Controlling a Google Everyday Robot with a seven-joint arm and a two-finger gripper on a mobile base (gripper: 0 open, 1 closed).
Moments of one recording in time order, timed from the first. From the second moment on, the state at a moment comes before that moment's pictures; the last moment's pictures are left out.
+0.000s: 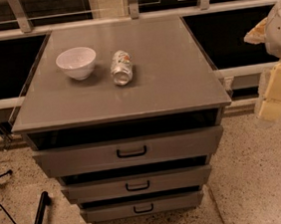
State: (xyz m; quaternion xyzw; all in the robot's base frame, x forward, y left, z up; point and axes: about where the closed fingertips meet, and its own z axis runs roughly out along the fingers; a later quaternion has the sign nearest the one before) arm 0.438 -0.215 0.981 -0.60 0.78 -0.04 0.17
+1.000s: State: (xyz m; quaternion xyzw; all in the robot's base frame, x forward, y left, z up) arm 0.435 -0.207 0.957 -0.60 0.78 -0.02 0.18
